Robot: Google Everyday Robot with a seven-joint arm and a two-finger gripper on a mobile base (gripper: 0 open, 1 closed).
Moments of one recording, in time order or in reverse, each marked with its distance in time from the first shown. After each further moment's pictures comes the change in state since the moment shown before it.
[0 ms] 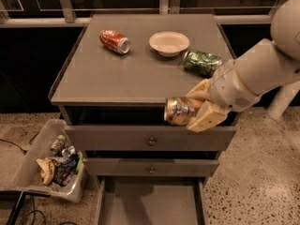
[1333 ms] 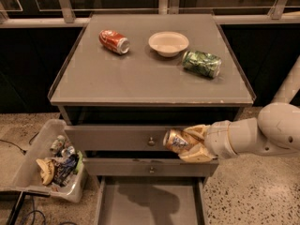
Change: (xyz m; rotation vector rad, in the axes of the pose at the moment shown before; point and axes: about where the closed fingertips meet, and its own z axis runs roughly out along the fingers) arm 0.089 0.016 0.128 0.135 -0.215 0.142
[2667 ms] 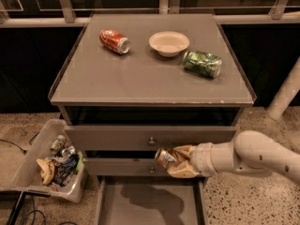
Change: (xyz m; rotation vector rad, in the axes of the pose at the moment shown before) arm 0.062 0.022 0.089 -0.064 -0.072 0.116
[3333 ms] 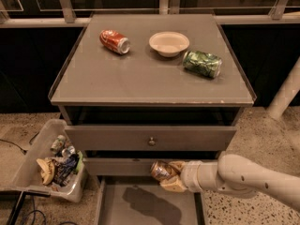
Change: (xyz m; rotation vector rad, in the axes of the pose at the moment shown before) arm 0.054 0.018 0.063 0.075 0.047 0.099
